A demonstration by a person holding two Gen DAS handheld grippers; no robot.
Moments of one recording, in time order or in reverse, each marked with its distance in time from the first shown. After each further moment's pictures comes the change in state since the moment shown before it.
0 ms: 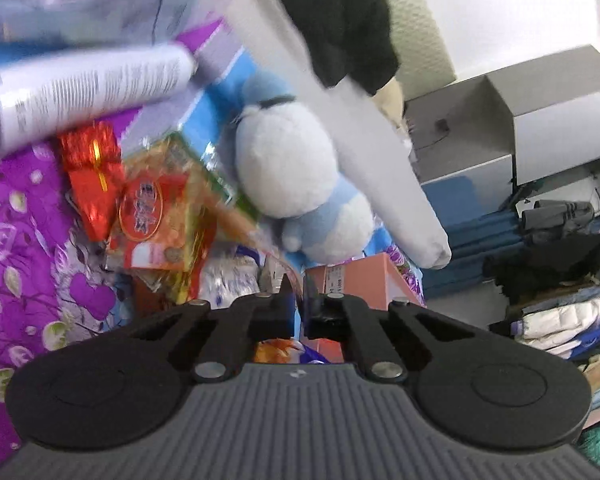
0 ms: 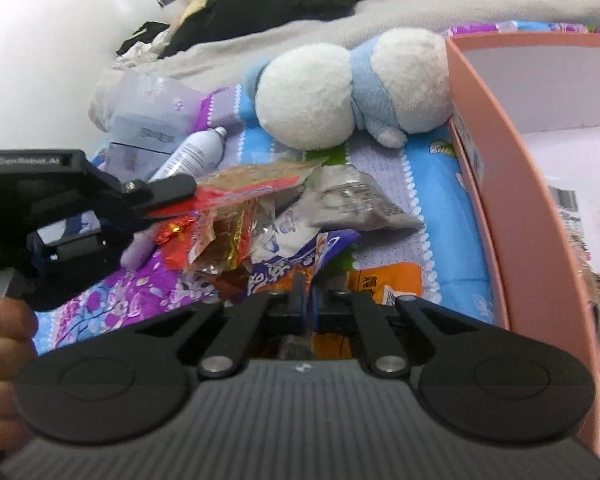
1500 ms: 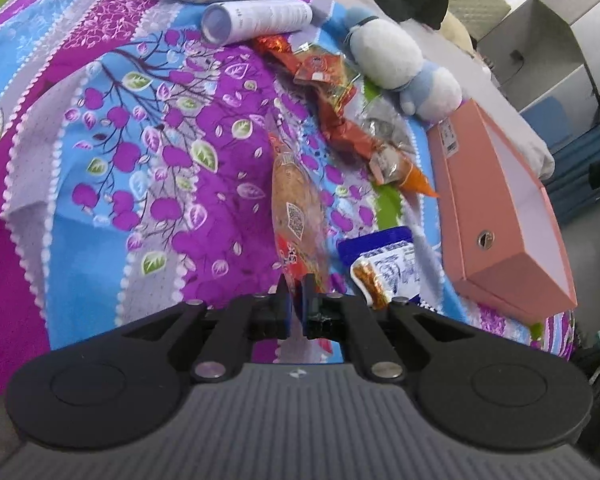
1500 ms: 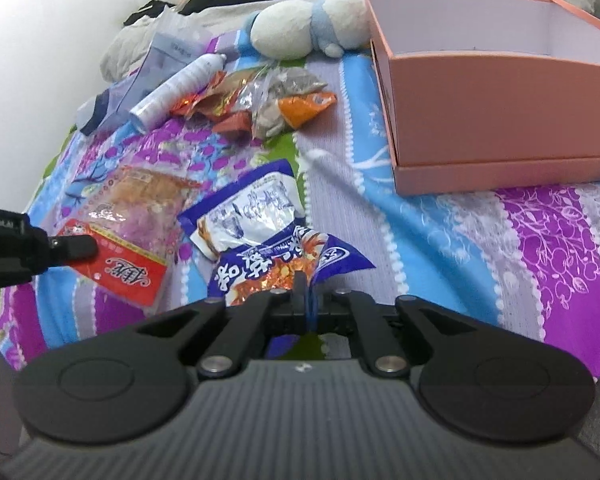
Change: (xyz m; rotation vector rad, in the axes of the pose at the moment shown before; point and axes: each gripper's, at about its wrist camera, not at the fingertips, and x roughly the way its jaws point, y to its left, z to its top) left arm -0.153 0.040 -0.195 0.201 0.046 0.401; right arm -0.129 -0.023 -0.178 -0.062 0.011 -0.078
